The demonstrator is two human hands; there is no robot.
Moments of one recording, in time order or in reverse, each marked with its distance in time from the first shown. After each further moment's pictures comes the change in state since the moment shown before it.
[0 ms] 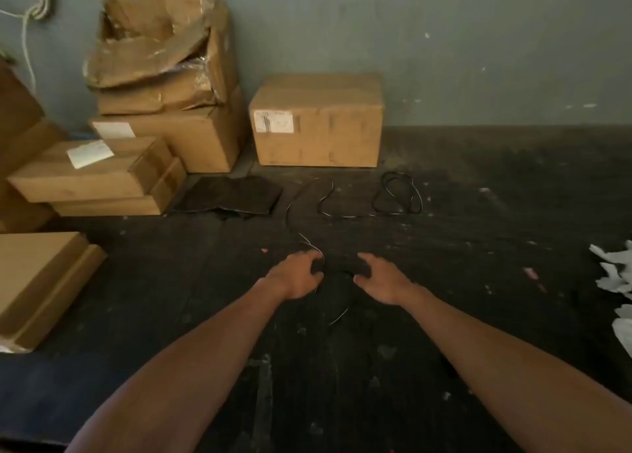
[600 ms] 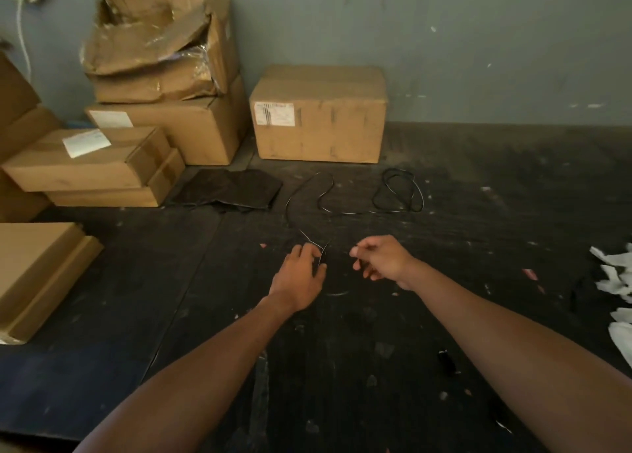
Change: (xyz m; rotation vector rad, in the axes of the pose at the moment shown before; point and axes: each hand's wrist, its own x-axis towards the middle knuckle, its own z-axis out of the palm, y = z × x) left_hand -0.011 0.004 0.026 -0.135 0.295 0.045; right_hand -0.009 -0.024 -0.032 0.465 -0.012 -0.025
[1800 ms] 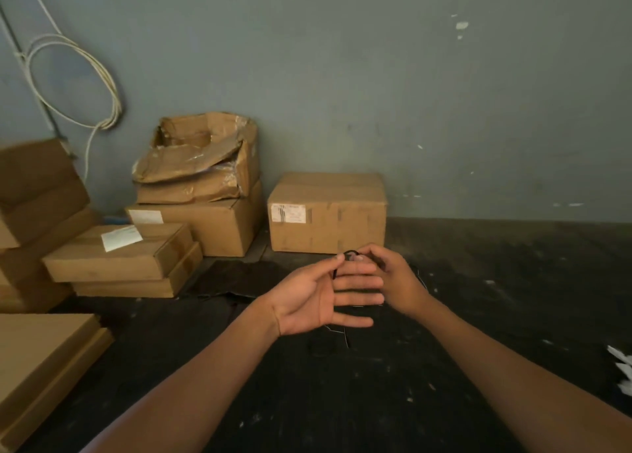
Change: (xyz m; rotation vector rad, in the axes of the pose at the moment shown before) left_hand 0.008 0.096 -0.153 -1.330 -0.802 0.202; right_hand -0.024 -0.116 -0.047 0.012 0.158 -0.828
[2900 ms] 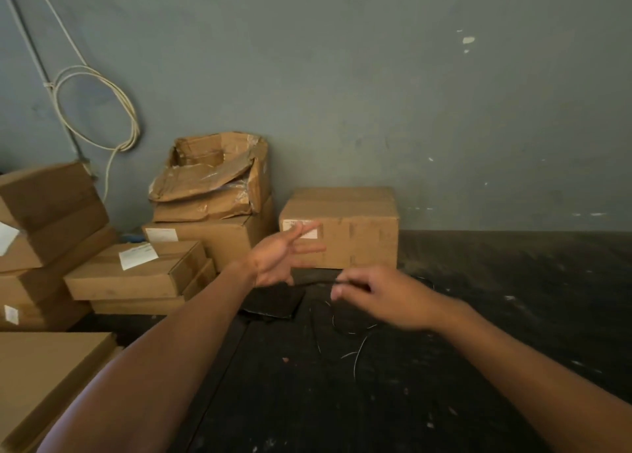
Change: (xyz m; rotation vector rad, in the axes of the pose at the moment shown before) left_hand -0.003 0.086 -0.079 0.468 0.477 -0.029; right_hand 0.006 -0.085 0.006 -0.374 -0.434 0.002
